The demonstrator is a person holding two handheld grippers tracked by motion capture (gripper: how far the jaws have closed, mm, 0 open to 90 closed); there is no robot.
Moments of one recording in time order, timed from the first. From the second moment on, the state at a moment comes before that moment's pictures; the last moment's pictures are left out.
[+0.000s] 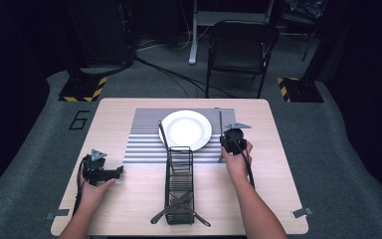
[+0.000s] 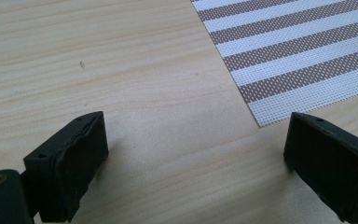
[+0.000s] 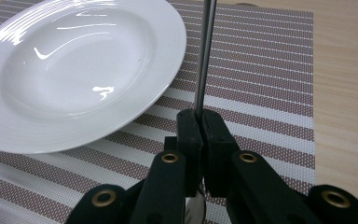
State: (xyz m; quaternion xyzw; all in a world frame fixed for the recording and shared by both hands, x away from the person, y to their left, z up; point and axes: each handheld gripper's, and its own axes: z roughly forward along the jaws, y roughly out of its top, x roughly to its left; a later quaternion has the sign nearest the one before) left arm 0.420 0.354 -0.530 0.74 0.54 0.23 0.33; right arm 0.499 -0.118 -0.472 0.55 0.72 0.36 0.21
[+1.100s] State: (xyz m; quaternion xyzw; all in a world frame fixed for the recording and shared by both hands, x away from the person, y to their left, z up) left arm 0.420 0.353 -0.531 0.74 0.54 0.23 0.33; right arm 0.532 -0.127 -0.498 0.66 0.64 0.37 0.14
